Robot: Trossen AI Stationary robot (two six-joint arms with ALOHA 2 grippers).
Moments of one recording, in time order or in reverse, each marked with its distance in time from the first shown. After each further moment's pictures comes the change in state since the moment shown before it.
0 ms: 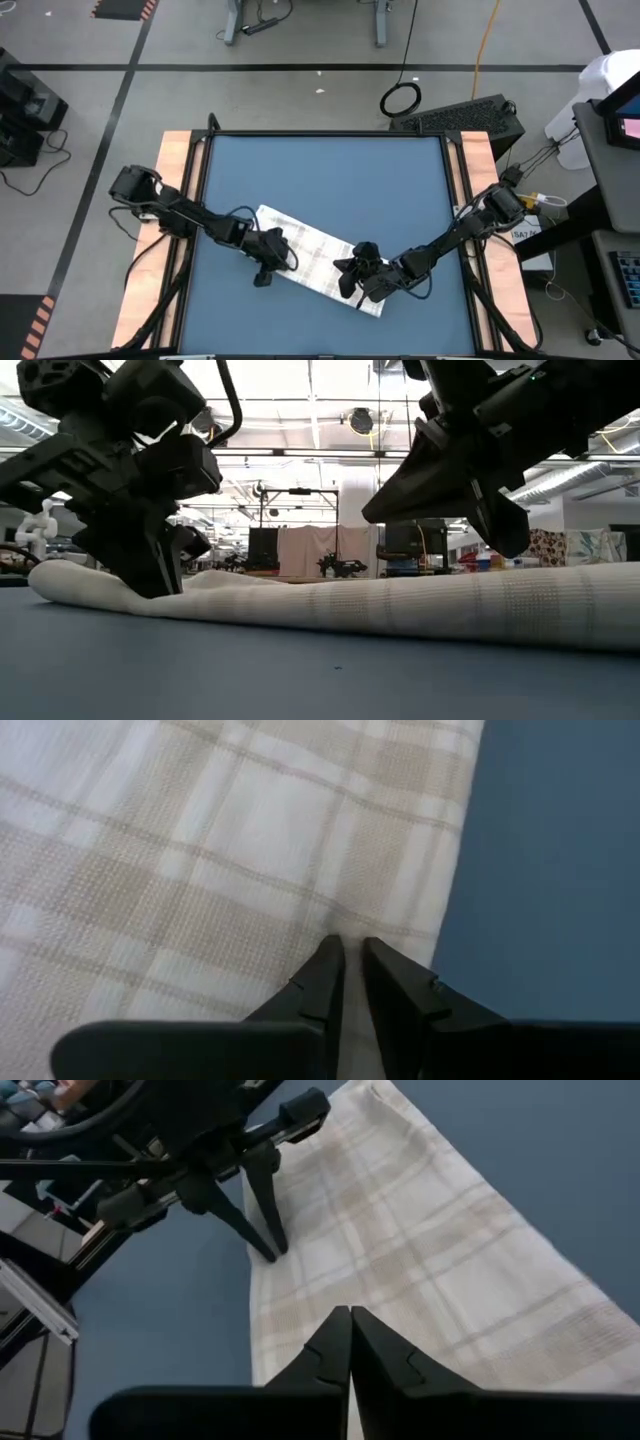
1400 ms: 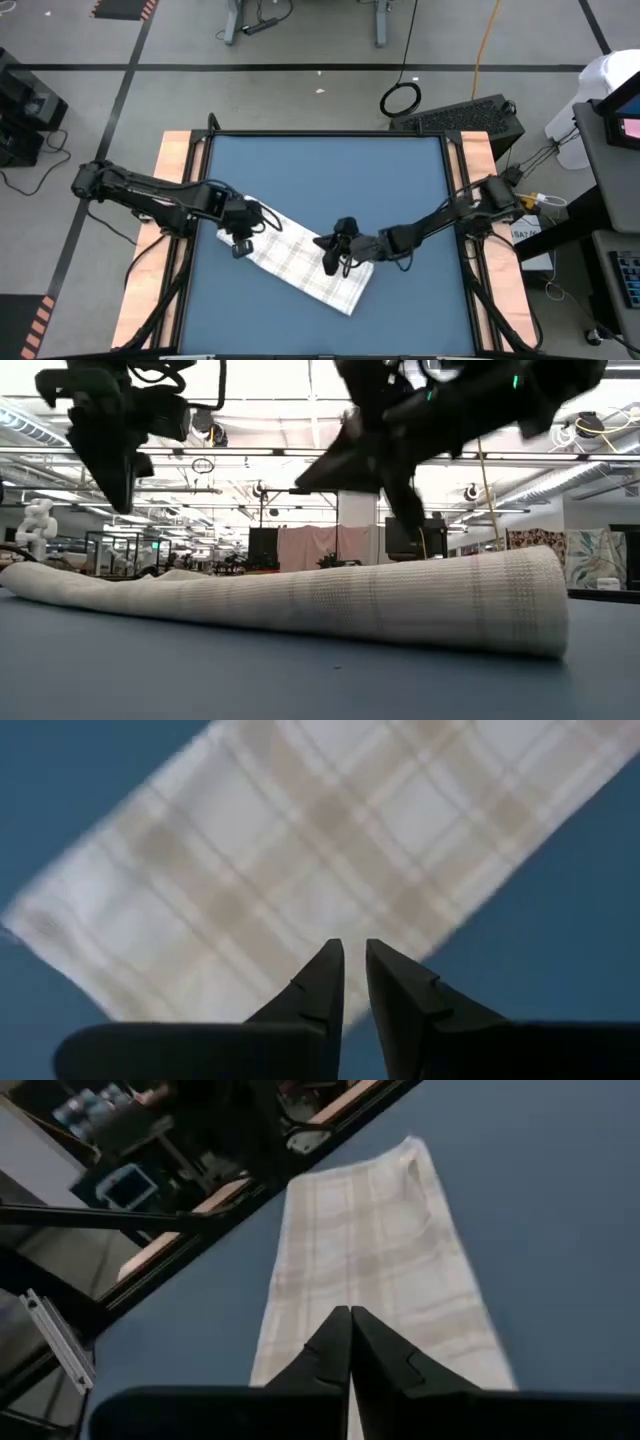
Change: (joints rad) left arm 0.156 -0.423 0.264 -1.015 -0.105 -0.193; right arm -0.230 0.002 0.027 0.246 -0.224 -0.372
